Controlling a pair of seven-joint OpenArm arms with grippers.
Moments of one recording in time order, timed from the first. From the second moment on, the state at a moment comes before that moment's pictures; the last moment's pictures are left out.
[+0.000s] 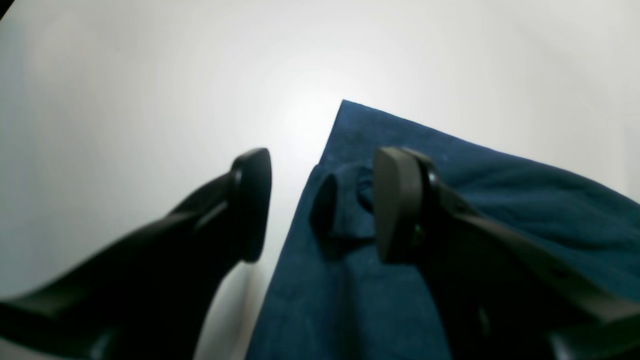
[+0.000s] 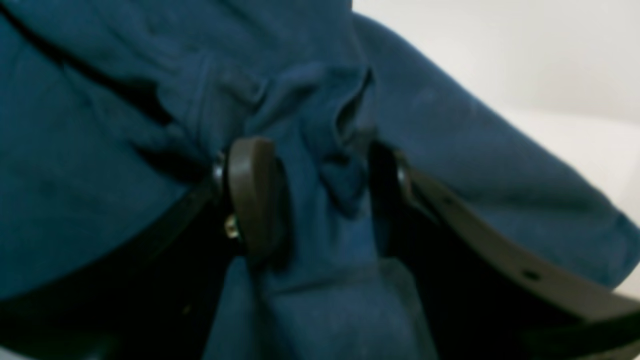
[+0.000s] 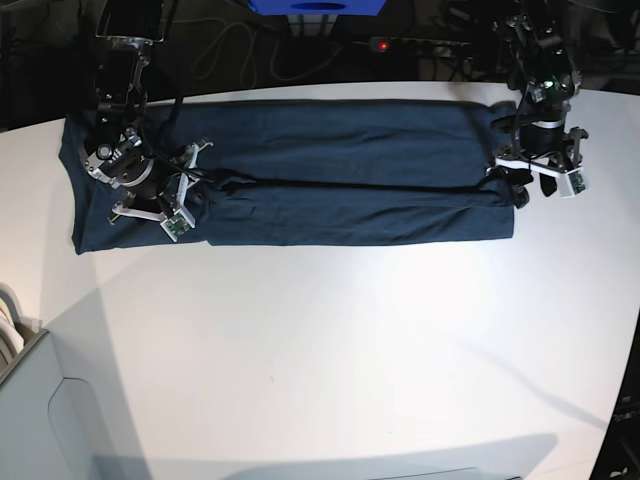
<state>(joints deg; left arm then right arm) 23.9 -6.1 -27.0 108.3 -19.5 -4.2 29.6 -9.1 4.5 12.9 99.8 -4.7 46.6 -48.0</state>
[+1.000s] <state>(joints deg) 23.8 -6.1 -27.0 108.4 -19.5 -4.2 29.6 -27.3 0.2 13.0 120.8 -4.3 46.6 -47.8</state>
